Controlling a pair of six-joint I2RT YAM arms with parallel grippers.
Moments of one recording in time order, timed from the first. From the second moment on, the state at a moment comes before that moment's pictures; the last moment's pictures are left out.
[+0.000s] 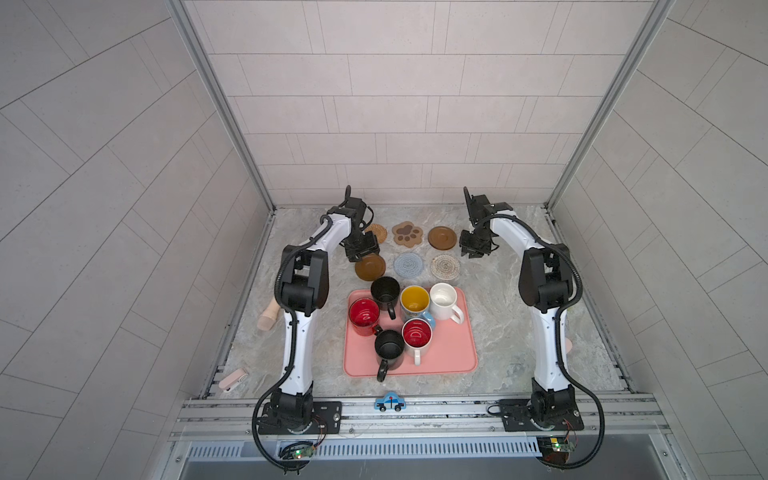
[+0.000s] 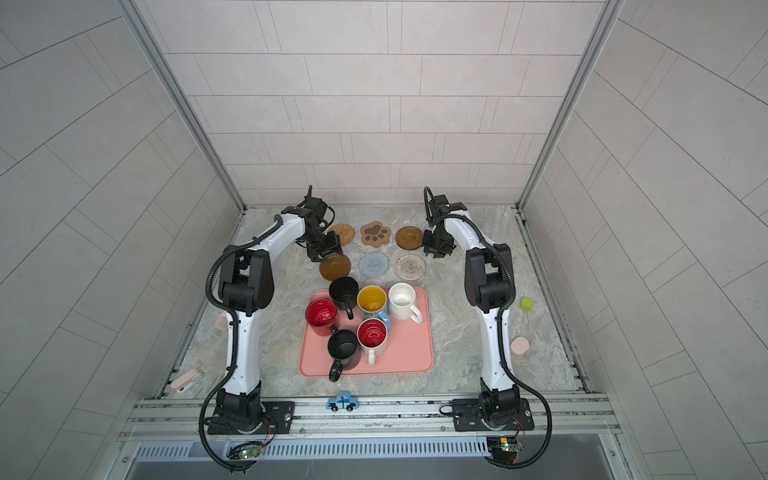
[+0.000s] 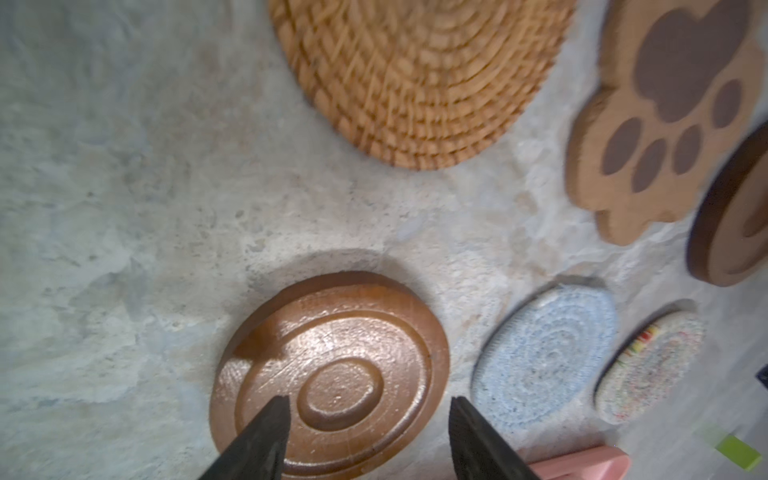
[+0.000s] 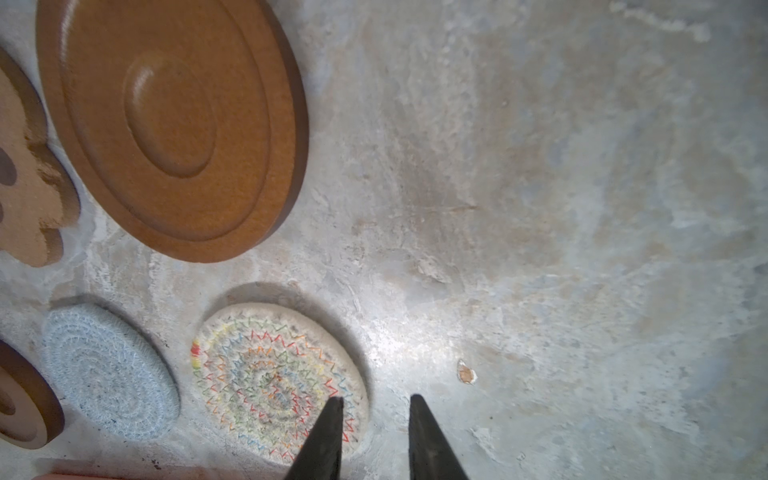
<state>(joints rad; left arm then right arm) -0.21 2.28 1.95 -0.99 0.27 -0.50 0.14 2.28 1.99 -1.08 -0.15 0.45</state>
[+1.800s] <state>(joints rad) -0.21 1.77 1.73 -0.79 0.18 -0.59 0.27 2.02 1.98 -1.07 0.00 0.32</state>
